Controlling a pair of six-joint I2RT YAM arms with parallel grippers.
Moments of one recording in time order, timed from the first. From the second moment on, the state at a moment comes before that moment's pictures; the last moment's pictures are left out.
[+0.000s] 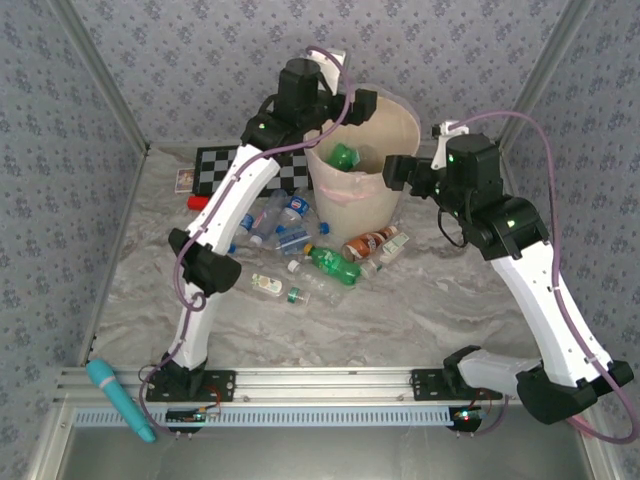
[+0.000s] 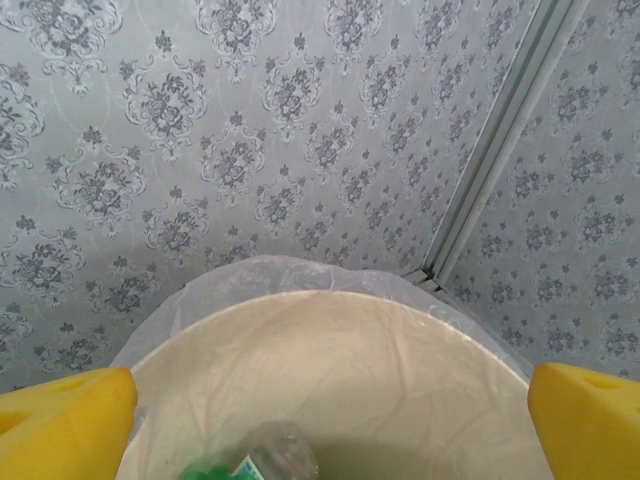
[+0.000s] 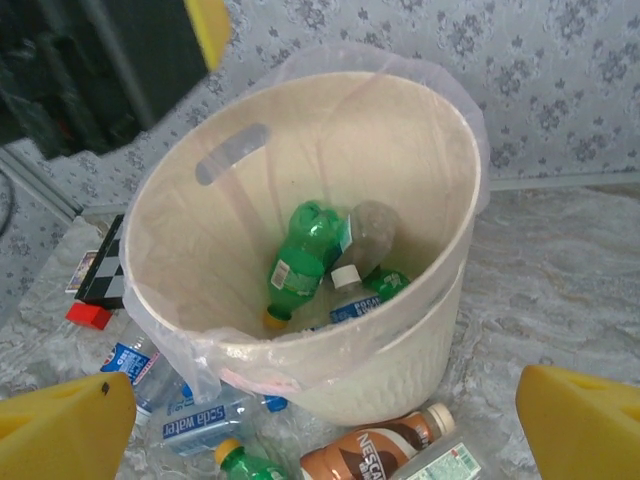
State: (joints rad) left arm -0.64 2.20 2.64 -0.61 0.04 -0.20; right arm 0.45 1.17 1.57 -0.82 0.15 0.35
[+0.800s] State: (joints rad) left arm -0.64 1.83 2.30 -0.73 -0.02 -0.23; right arm 0.06 1.18 0.91 -0.63 -0.30 0.81
